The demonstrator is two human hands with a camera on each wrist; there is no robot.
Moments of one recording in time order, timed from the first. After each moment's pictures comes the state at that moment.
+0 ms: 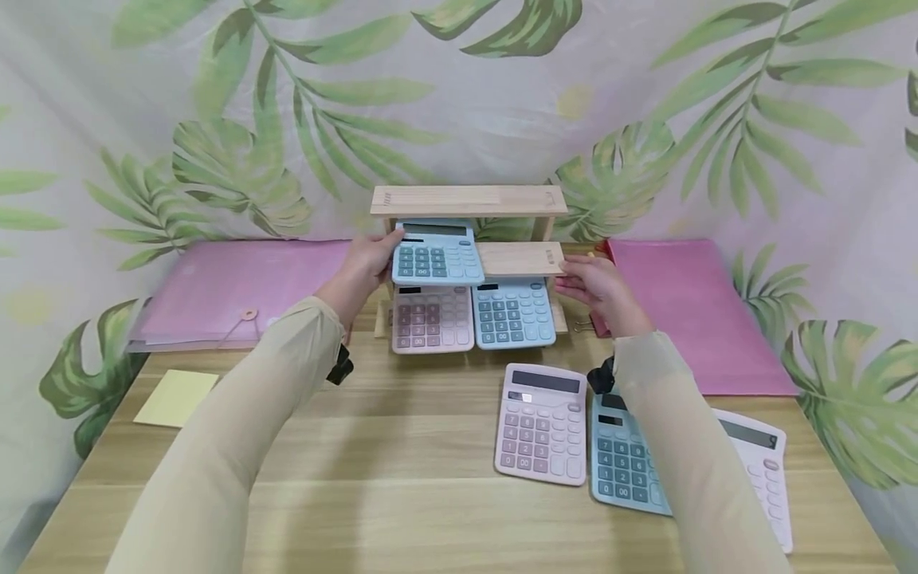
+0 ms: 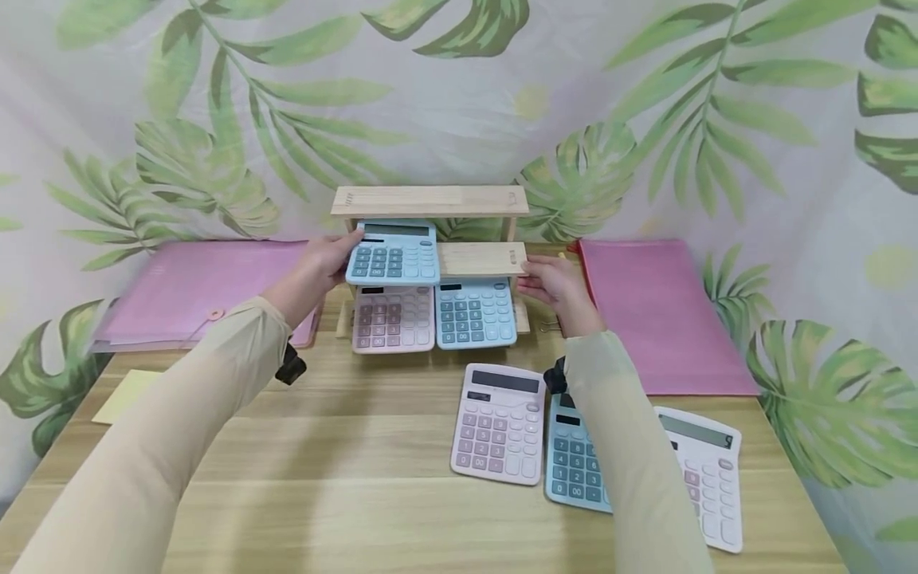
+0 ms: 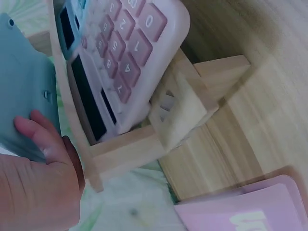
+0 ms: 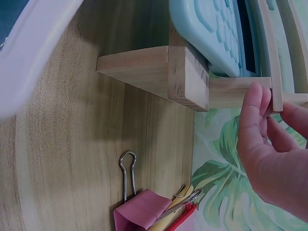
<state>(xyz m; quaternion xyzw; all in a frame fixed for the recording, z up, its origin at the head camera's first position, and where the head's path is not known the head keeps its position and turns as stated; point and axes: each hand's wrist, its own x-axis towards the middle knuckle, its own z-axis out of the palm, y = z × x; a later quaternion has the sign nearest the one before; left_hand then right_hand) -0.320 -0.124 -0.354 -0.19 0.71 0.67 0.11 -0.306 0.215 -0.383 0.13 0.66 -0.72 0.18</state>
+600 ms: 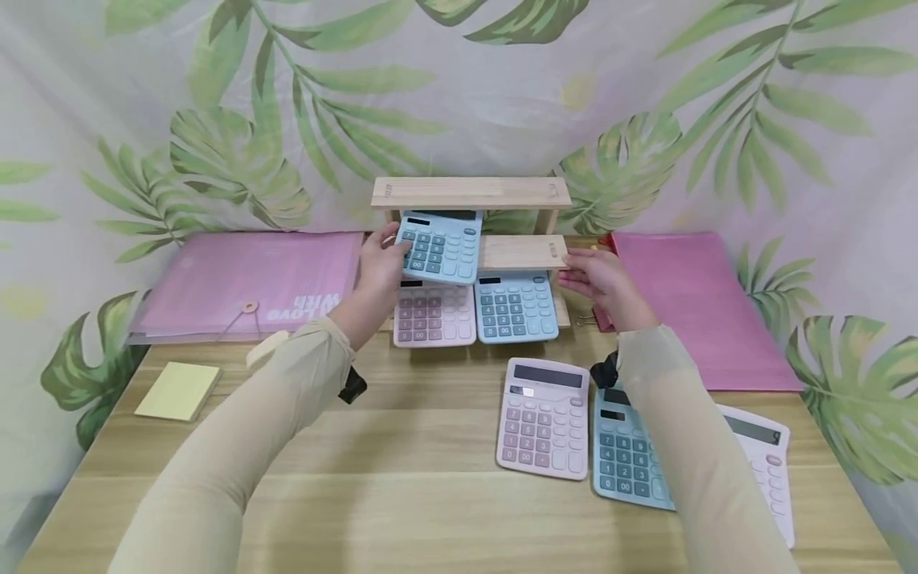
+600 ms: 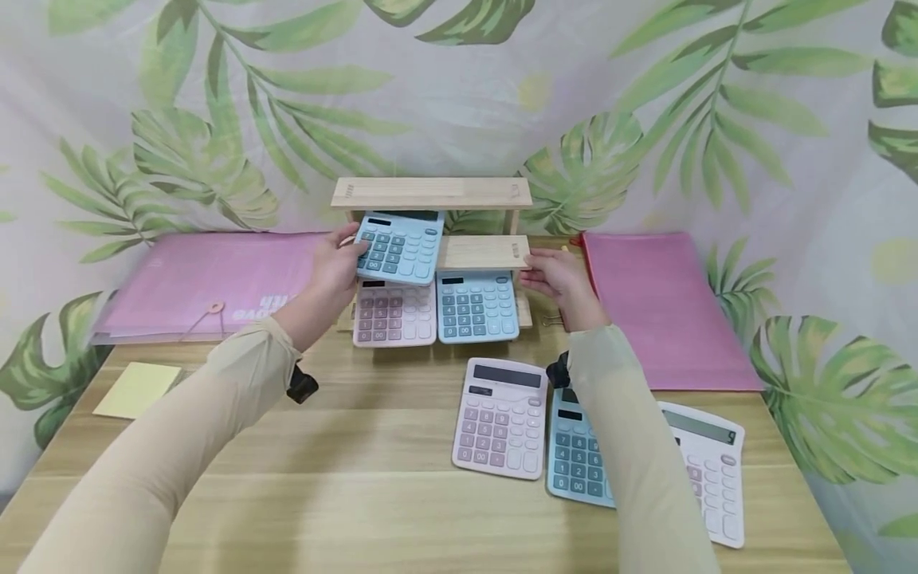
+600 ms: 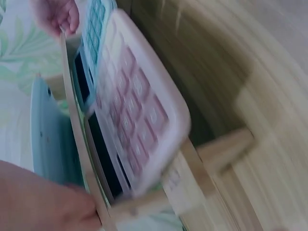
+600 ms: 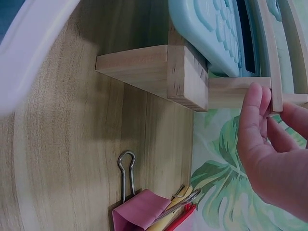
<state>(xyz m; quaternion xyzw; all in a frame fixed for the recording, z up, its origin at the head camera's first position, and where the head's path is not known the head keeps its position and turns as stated) -0.292 -0.096 -0.356 -0.18 0.66 0.73 0.01 -0.307 0.214 -0.384 0.13 0.65 -0.73 0.17</state>
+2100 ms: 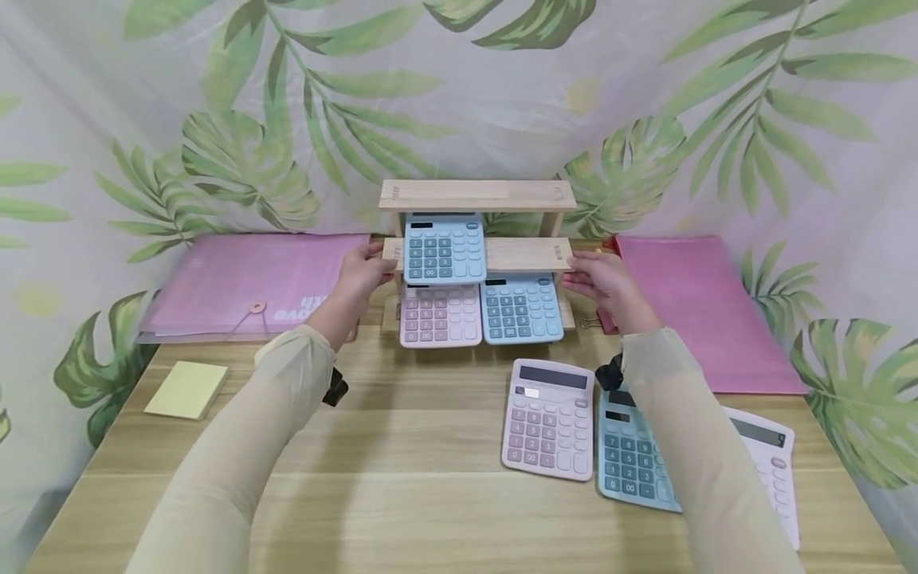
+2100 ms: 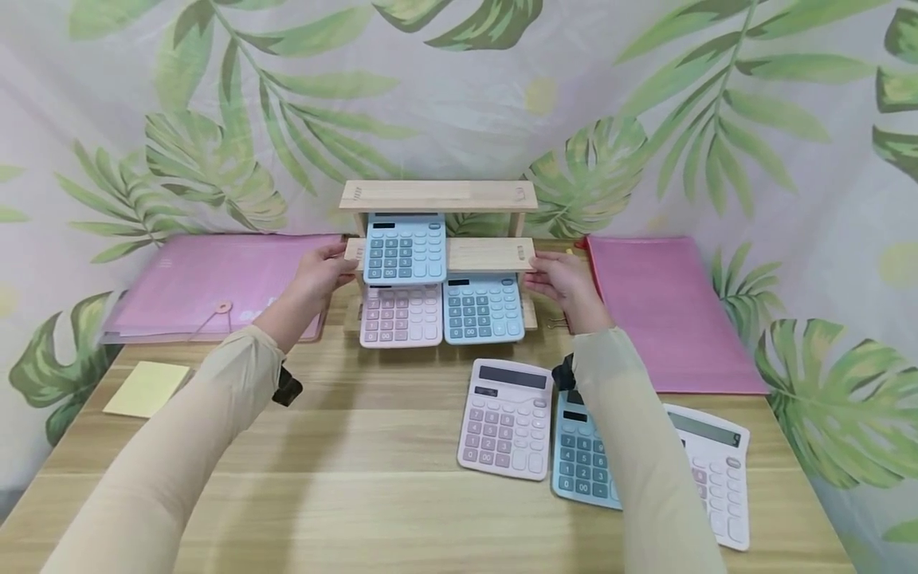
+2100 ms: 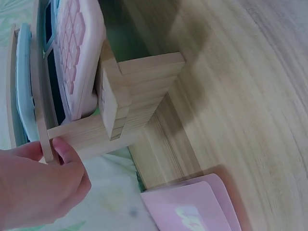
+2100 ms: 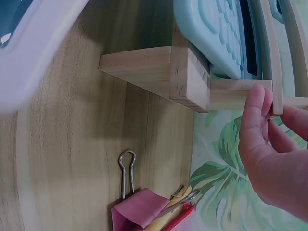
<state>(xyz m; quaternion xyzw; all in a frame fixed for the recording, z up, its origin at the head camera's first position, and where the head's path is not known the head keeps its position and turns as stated) -0.300 -0.148 -0.383 -0.14 0.73 0.66 0.08 -0.304 0.212 -0.382 0.13 0.65 -0.73 0.17</state>
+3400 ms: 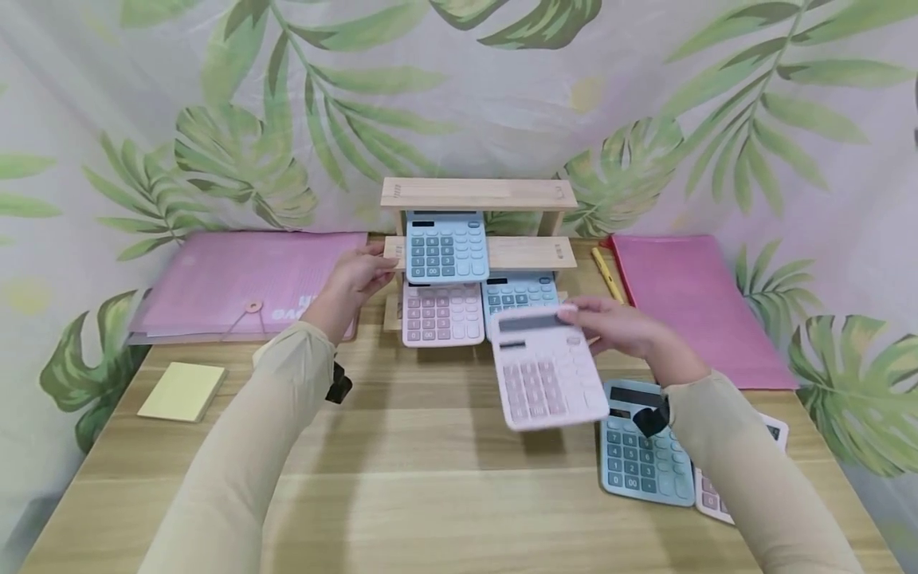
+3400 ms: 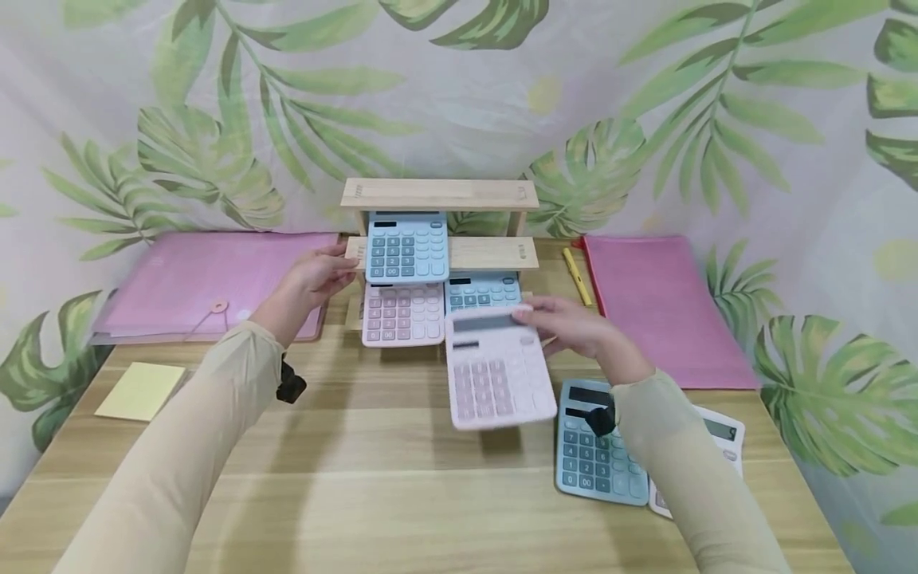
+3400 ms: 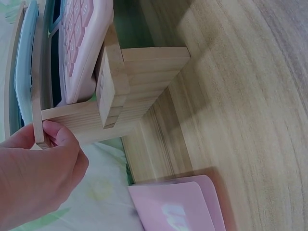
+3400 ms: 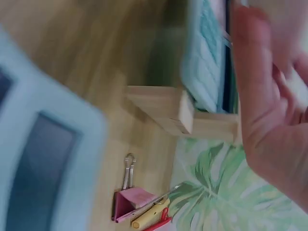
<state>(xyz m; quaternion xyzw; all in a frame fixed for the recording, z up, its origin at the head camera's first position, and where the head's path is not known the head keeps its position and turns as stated) -0.307 -0.164 -0.380 -0.17 0.62 0.74 0.18 -0.235 0.217 -0.377 -0.08 0.76 -0.54 0.35</state>
